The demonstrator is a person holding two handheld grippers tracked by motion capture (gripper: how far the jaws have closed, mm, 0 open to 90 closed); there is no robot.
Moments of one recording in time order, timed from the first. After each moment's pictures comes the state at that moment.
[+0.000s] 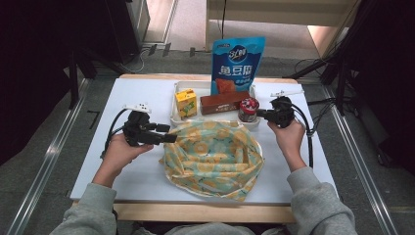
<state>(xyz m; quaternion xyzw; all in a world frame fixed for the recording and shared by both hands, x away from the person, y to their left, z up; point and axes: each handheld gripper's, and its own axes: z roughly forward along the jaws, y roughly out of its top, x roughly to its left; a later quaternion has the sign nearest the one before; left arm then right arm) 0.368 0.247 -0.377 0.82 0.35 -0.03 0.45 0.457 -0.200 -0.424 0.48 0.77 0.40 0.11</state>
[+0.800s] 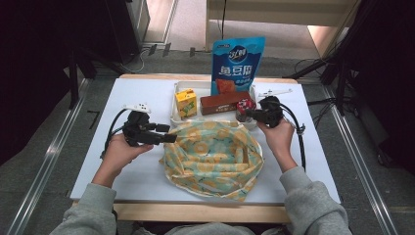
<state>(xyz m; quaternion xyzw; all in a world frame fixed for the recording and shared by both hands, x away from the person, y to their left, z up) 0.368 0.248 -0.377 0.82 0.35 -0.03 0.45 0.454 -0.163 -0.419 0.45 0.79 0.42 0.09</state>
